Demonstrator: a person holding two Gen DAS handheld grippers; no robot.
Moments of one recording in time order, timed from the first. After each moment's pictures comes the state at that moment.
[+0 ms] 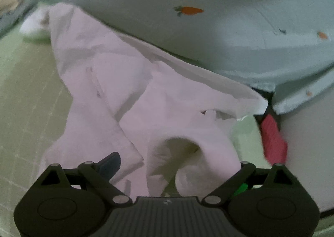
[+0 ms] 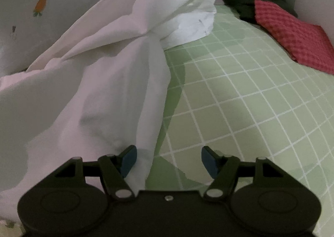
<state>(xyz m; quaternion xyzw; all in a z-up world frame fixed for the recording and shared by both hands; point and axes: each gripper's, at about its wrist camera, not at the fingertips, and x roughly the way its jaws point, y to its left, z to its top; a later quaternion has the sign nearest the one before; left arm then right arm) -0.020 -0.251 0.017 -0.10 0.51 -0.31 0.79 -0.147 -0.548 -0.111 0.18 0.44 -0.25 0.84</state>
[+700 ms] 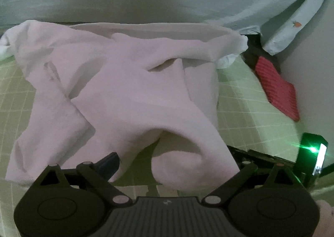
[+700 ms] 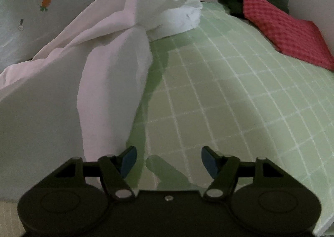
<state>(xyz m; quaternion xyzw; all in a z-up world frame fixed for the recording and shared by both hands) -0.110 -0.330 0.002 0.03 0.51 -0.34 0.79 -0.210 -0.560 -0.107 0.18 0.44 -0.23 0.85</state>
